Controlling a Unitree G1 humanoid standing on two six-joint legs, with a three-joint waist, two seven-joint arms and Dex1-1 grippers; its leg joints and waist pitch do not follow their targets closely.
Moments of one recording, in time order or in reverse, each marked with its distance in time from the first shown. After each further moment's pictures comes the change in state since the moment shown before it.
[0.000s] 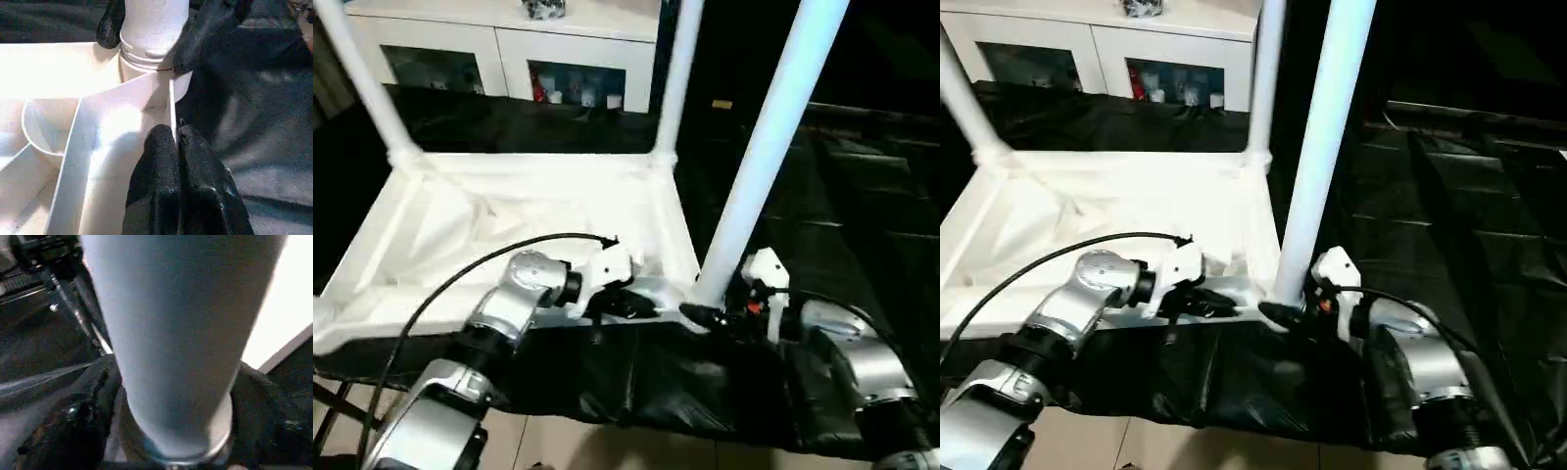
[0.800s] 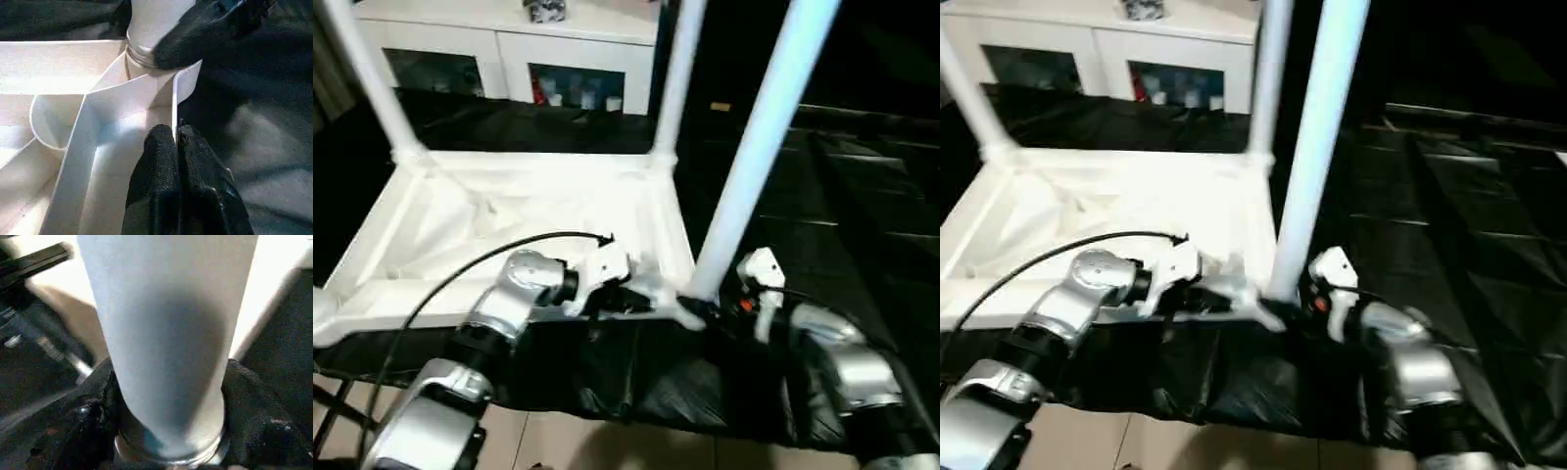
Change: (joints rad) left arm -0.016 -0.060 0.022 0.028 0.031 0.061 0.184; right arm 0.004 0.179 -0.074 0.046 -0.027 -0.023 -0.349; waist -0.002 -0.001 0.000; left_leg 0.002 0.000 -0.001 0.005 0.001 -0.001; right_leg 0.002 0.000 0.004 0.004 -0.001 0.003
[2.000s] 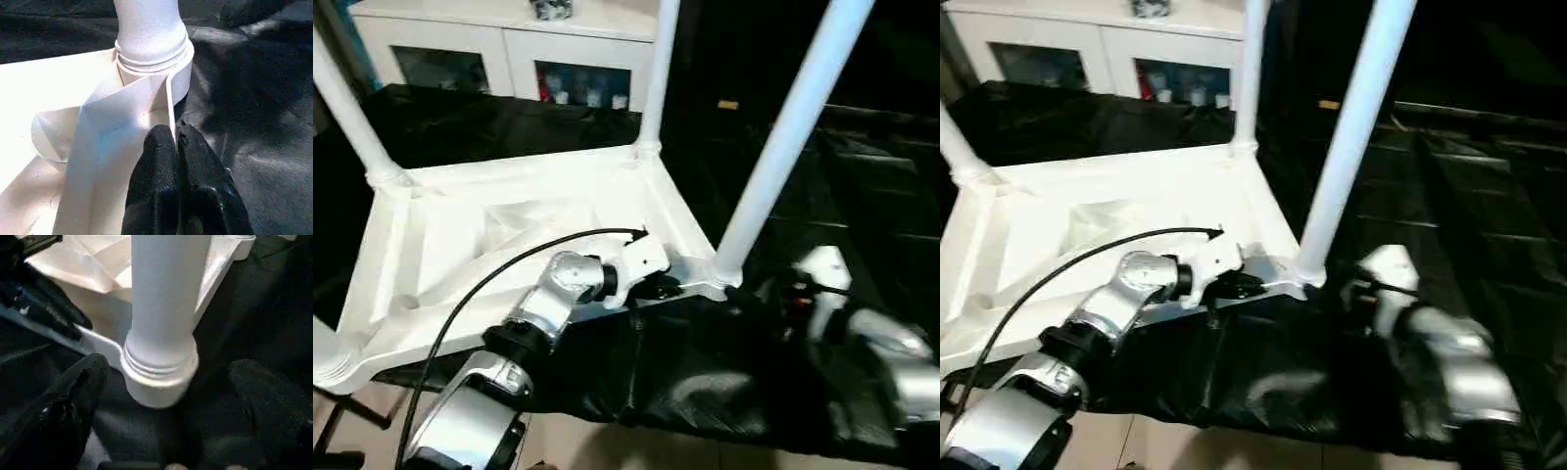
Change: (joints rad) left arm -0.042 -0.075 -0.031 0.076 0.048 -0.087 0.094; right arm 0.102 -0.279 -0.084 -0.108 0.072 -0.018 0.214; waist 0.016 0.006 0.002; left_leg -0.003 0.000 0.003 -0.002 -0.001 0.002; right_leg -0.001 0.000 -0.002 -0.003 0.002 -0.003
